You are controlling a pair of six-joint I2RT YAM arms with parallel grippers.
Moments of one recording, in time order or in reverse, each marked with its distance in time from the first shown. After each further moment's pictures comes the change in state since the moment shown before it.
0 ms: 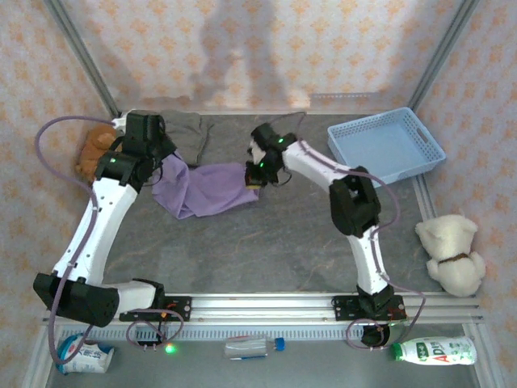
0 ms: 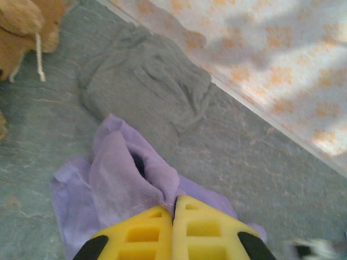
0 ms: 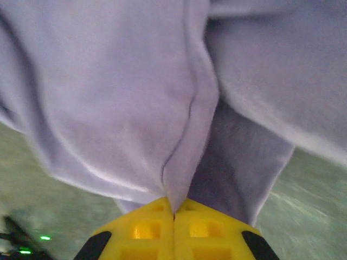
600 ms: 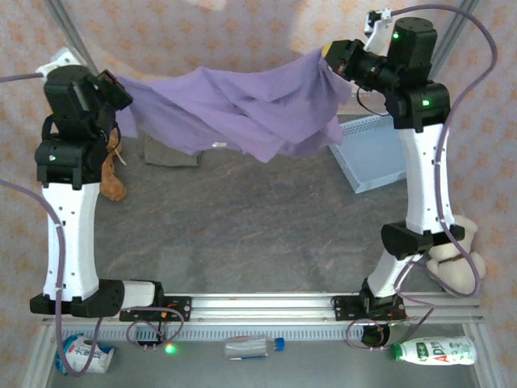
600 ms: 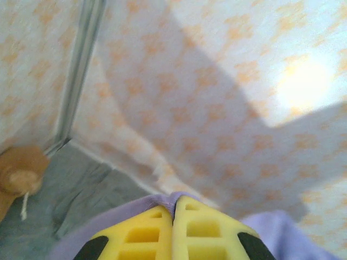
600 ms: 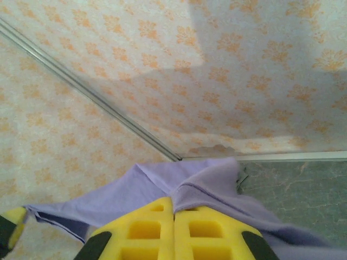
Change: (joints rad) left arm 0.135 0.063 0.578 -0.013 0.071 0.186; right arm -0.375 -0.407 0.602 -0.036 -0.022 0.147
